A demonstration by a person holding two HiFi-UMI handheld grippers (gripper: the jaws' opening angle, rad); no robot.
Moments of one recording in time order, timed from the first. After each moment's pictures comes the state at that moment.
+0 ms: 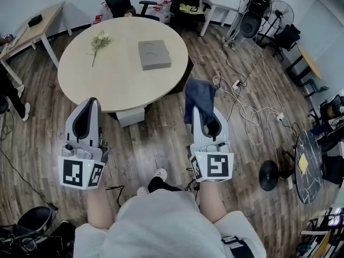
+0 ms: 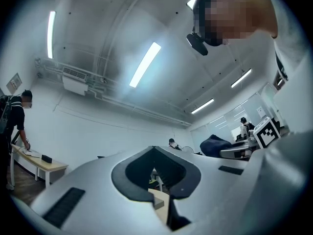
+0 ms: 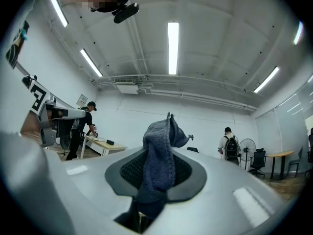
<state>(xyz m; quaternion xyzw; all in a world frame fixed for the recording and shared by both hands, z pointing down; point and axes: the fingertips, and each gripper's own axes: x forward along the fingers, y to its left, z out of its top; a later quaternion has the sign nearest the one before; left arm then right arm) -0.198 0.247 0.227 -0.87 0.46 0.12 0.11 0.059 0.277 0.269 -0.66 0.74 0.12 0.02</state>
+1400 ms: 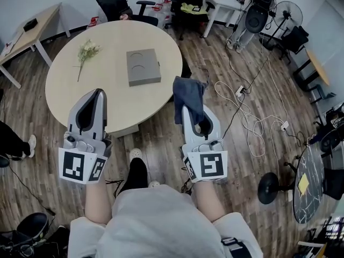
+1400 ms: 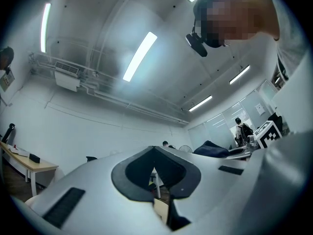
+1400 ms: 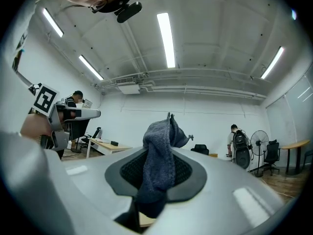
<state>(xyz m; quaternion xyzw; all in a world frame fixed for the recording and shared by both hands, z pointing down) -0.064 0.109 0.224 -0.88 0.45 0.11 0.12 0.142 0.135 0.288 -0.62 0.78 0.10 0.04</state>
